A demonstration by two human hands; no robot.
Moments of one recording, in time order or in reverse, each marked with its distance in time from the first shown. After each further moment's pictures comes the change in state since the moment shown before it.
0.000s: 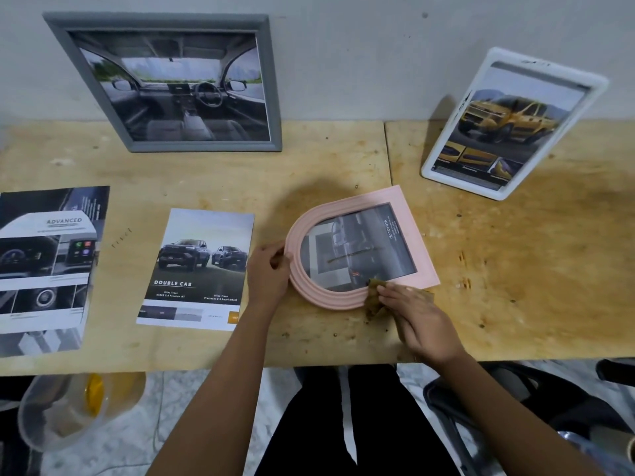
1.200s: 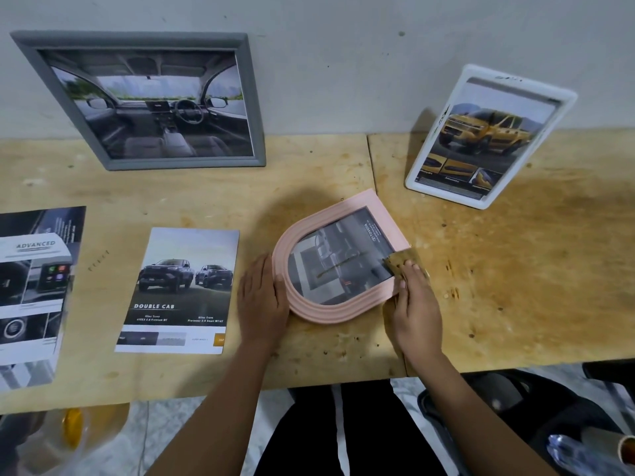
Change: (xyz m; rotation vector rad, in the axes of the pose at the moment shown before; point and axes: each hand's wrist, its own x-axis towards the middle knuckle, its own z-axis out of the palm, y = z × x) left_hand -0.017 -0.021 0.016 0.398 0.082 0.263; right_hand 0.038 -0.020 0.009 0.069 0.329 0.656
